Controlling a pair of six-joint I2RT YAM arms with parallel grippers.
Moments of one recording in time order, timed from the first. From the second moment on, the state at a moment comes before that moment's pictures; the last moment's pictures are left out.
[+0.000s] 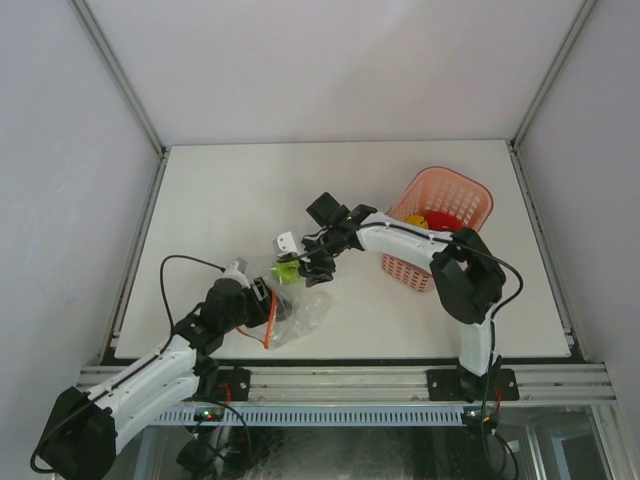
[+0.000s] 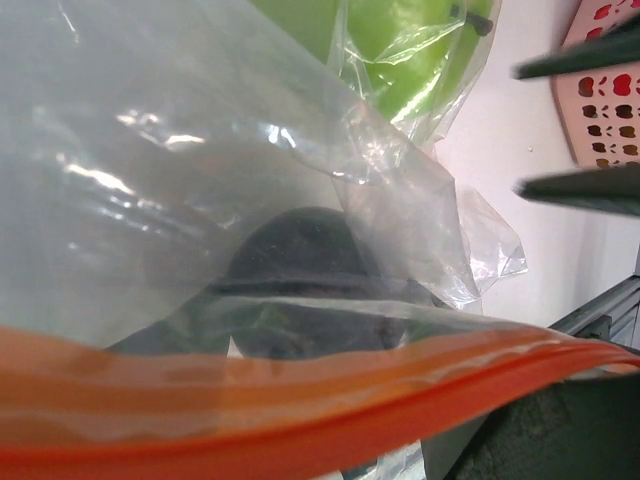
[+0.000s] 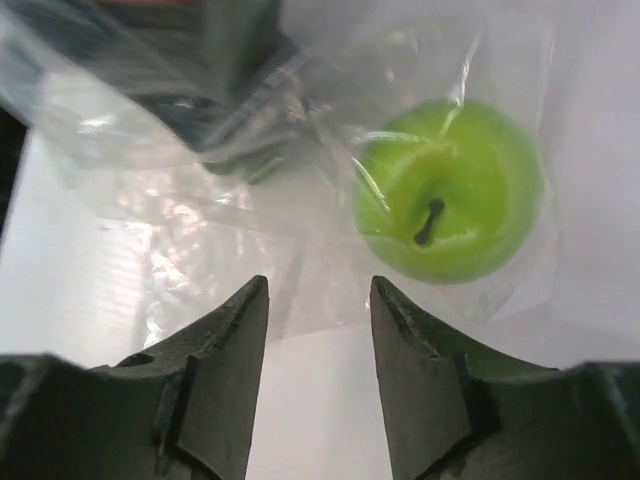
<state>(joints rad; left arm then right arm) -0.54 0.72 0.16 -0.08 0.10 -0.88 0.81 1.98 1.49 -0.64 -0.65 -0.89</state>
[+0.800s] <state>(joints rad) -0.50 0.76 0.13 0.05 0.17 -0.88 0.95 1.96 1.39 -0.54 -0.65 -0.97</state>
